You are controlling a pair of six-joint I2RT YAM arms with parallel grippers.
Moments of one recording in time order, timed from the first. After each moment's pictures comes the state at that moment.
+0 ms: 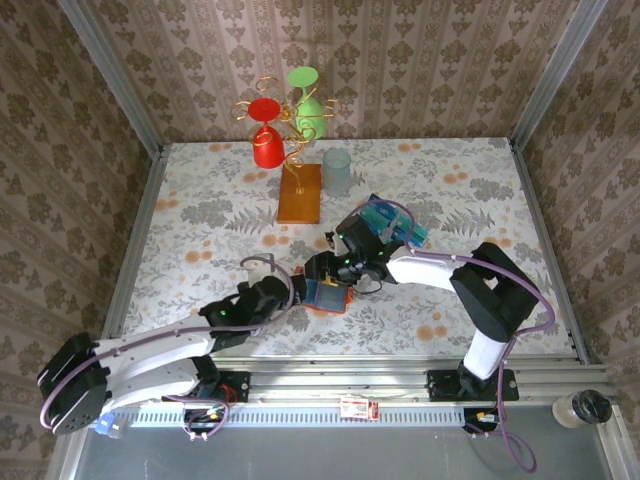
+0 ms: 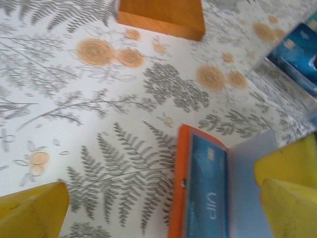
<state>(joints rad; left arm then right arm) -1.02 0.95 0.39 -0.17 -0.54 -0.83 0.72 1.74 0.96 -0.04 -0.48 0.86</state>
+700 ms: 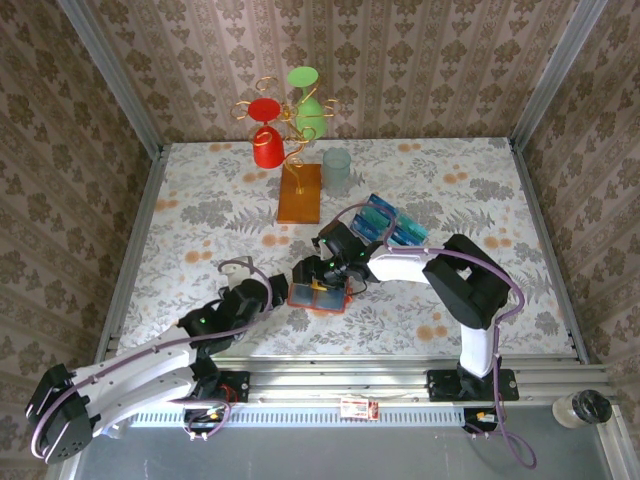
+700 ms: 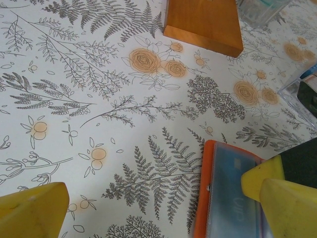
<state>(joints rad) -0.93 0.77 0.34 -0.29 -0.54 -0.83 0.77 1.89 1.06 -0.03 -0.46 0.88</state>
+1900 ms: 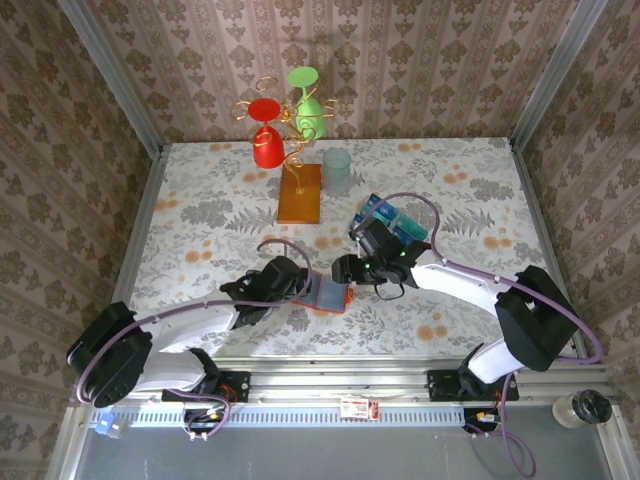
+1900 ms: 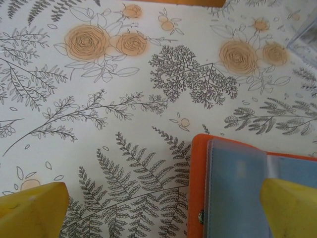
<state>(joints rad) -0.90 1.26 0.53 -0.14 -0.43 -0.68 0.71 1.50 0.90 -0.39 -0.14 0.64</state>
